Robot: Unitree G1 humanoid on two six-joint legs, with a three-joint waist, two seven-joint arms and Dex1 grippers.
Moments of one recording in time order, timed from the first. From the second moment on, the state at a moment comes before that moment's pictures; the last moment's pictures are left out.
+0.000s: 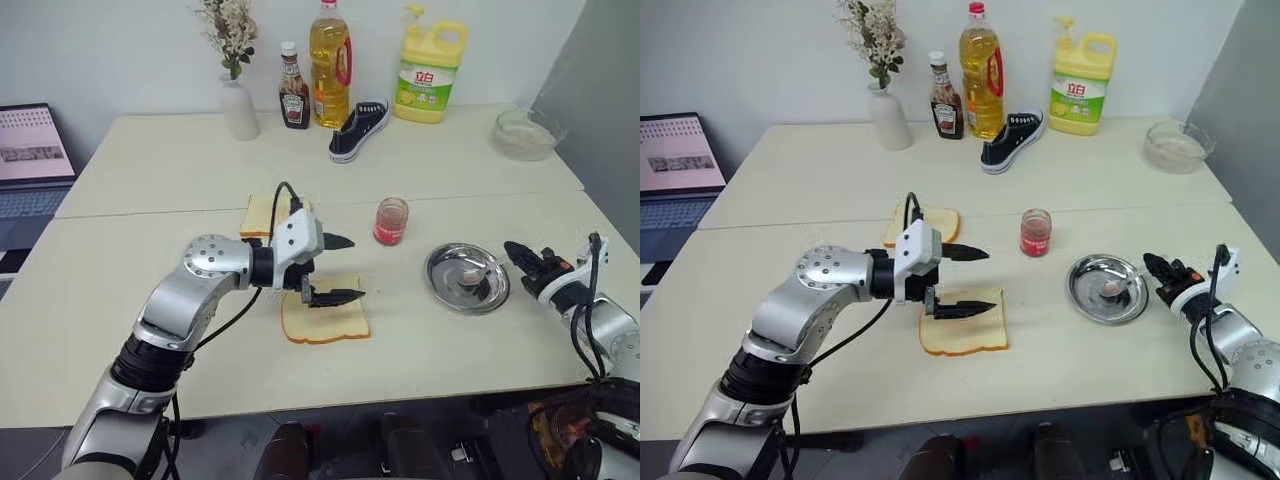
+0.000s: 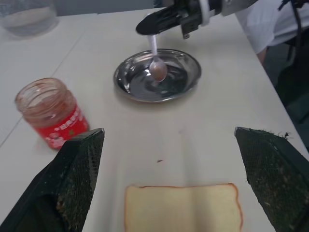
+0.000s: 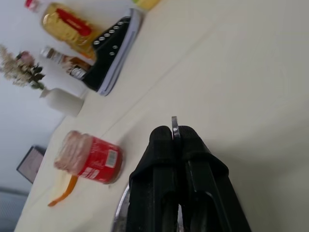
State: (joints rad) left arm -0.55 0.62 -0.16 -0.19 -0.36 0.47 -1.05; right arm -0.33 -0.48 -0.60 0.01 1.05 0.94 0.23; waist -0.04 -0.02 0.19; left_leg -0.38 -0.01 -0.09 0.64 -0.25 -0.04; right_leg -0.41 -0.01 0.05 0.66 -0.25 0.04
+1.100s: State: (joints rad) left arm -0.52 0.53 -0.11 -0.12 -0.33 0.48 -0.88; right arm -0.83 -0.33 -0.09 0.19 0.50 0.59 0.36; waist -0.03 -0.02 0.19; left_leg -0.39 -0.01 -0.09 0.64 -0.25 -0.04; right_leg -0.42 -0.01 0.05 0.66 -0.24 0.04
